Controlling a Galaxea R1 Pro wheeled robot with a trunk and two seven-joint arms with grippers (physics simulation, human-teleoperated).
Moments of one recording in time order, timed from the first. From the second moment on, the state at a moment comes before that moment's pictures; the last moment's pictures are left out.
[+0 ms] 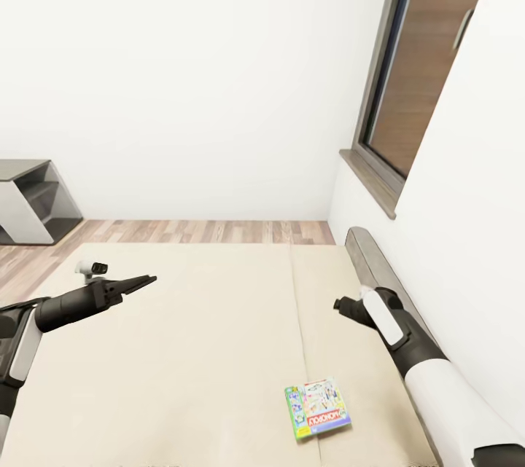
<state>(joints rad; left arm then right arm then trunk) -0.55 0.33 0.32 -1.23 0.31 0.92 -1.45 -0.76 -0.09 0.12 -0.84 -0.77 0.76 -0.51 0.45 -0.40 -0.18</state>
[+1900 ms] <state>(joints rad) -0.55 0.33 0.32 -1.23 0.30 0.91 -1.44 -0.74 -0.09 0.11 -0.61 -0.76 0.61 -0.50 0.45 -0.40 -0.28</state>
